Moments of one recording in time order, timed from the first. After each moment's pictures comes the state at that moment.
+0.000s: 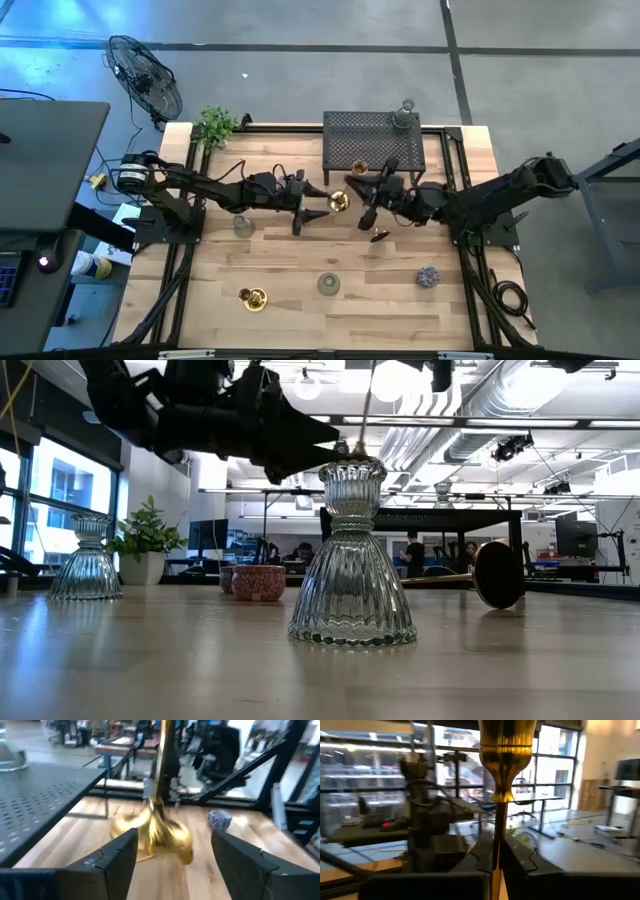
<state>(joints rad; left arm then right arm) 0.07 1.56 0.65 0.84 0.09 -0.09 0.18 1.26 0.71 0.78 0.60 -0.11</state>
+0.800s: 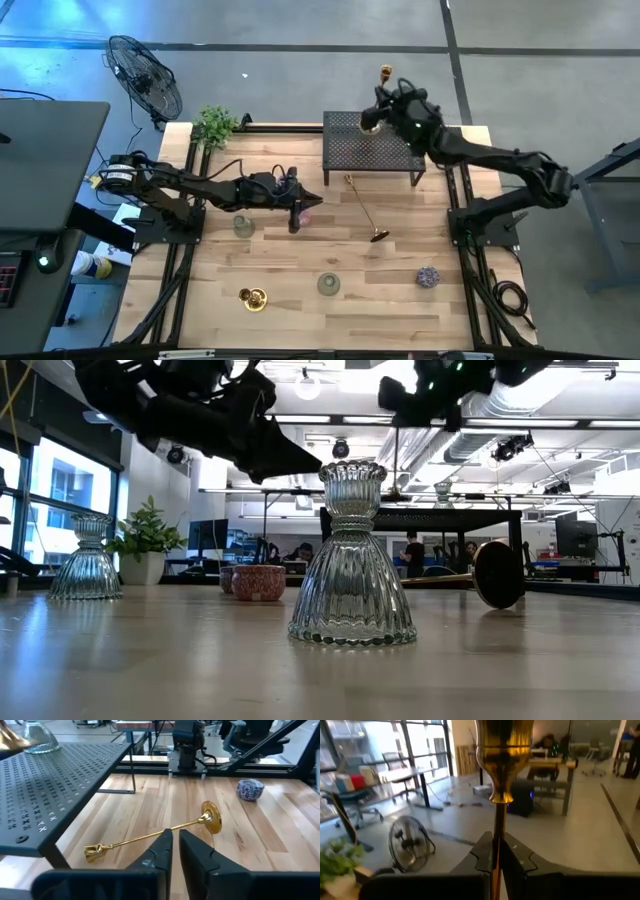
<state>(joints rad) 0.07 1.47 0.64 0.63 -0.04 0.01 -0.50 1.31 0.97 0.32 0.59 0.11</state>
